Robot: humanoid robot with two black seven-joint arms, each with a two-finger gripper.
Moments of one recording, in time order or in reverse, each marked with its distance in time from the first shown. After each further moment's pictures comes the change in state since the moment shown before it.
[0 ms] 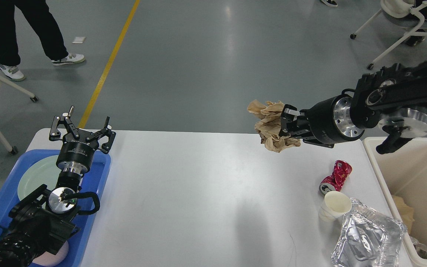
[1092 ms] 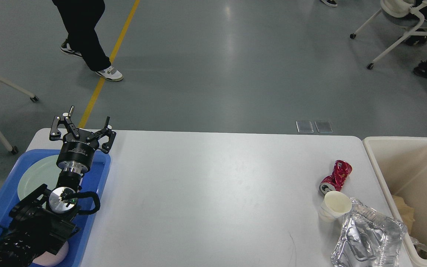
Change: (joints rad) left arm 0.000 -0.001 0.000 0.000 0.000 0.000 0.000; right arm -1.416 -0.136 -0.054 -1.519 -0.148 -0.163 -0.024
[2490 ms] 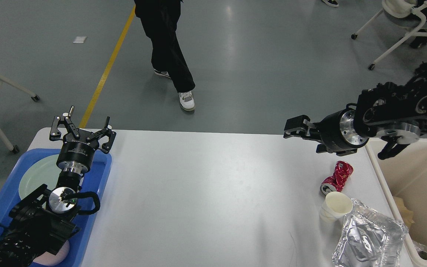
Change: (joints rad) left arm 0.000 0.000 0.000 0.000 0.000 0.000 0.000; right arm 1.193 0.185 0.013 1.322 -0.024 0.182 0.081
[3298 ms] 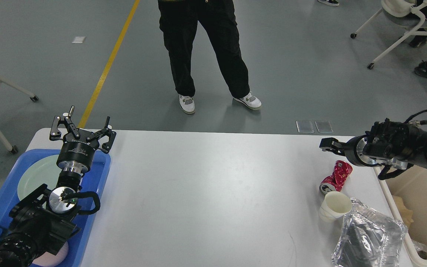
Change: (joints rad) left arm 0.000 0.000 0.000 0.000 0.000 0.000 0.000; right arm -0.708 0.069 -0.099 -0.786 0.008 -0.019 0.005
